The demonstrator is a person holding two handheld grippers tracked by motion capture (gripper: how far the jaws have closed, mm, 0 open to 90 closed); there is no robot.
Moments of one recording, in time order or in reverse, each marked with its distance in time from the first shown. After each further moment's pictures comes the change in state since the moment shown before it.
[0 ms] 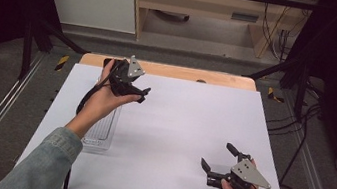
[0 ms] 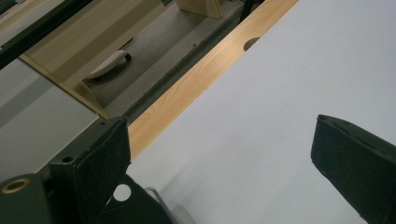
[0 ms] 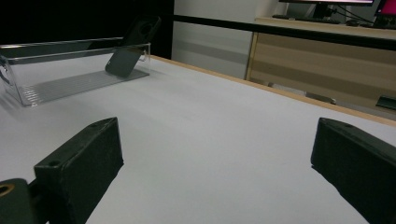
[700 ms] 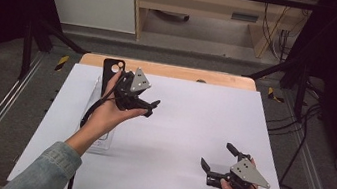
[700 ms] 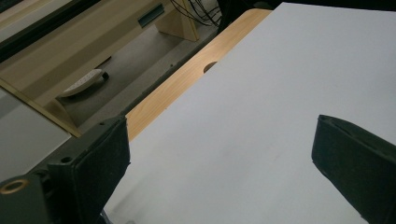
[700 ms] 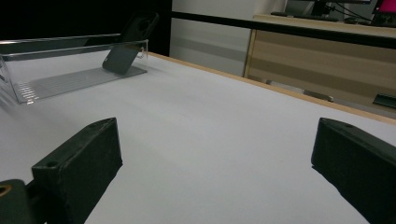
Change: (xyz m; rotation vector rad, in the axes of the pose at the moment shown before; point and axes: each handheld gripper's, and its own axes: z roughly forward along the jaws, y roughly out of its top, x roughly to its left) left arm -0.040 0.004 -0.023 -0.089 -0.076 -0.021; right arm 0.000 0.000 0.001 0.013 -0.010 -0.007
